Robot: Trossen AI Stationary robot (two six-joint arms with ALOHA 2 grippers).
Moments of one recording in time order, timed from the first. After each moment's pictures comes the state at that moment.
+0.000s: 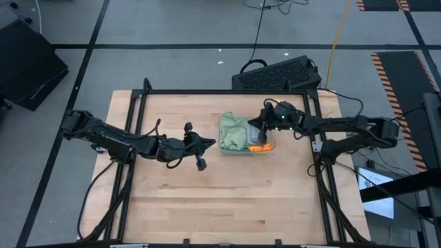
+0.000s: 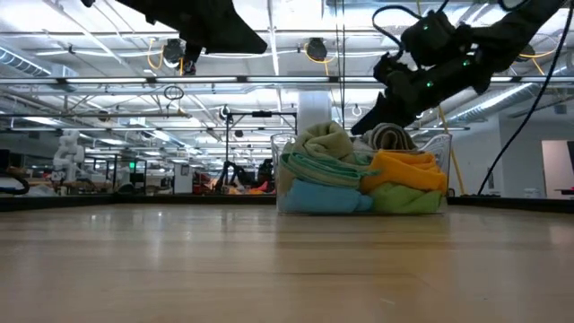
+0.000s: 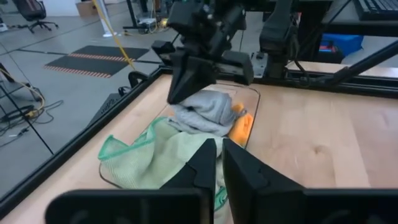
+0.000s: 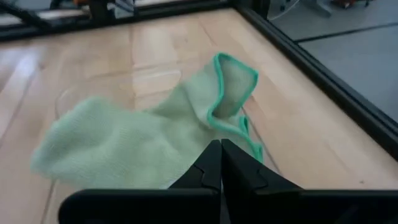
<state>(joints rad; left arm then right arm) -0.21 1.35 0.80 0.24 -0.55 -0.11 -0.42 1.24 0.49 0.30 -0.16 -0.02</state>
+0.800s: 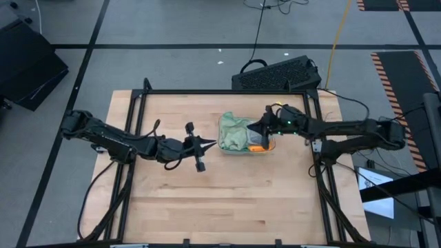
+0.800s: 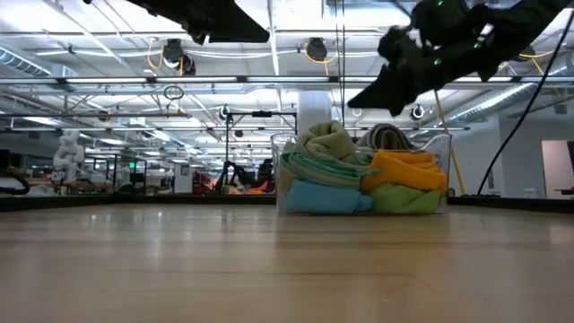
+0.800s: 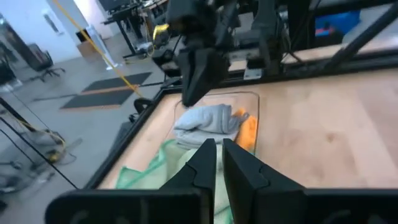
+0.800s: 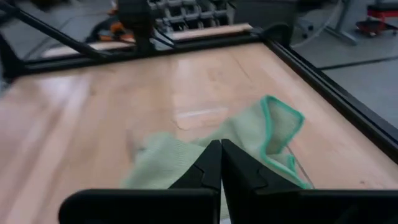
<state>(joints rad) -0.23 1.35 0.80 0.30 -0.55 0.15 -0.31 1.15 0.49 0.32 -0.16 0.03</state>
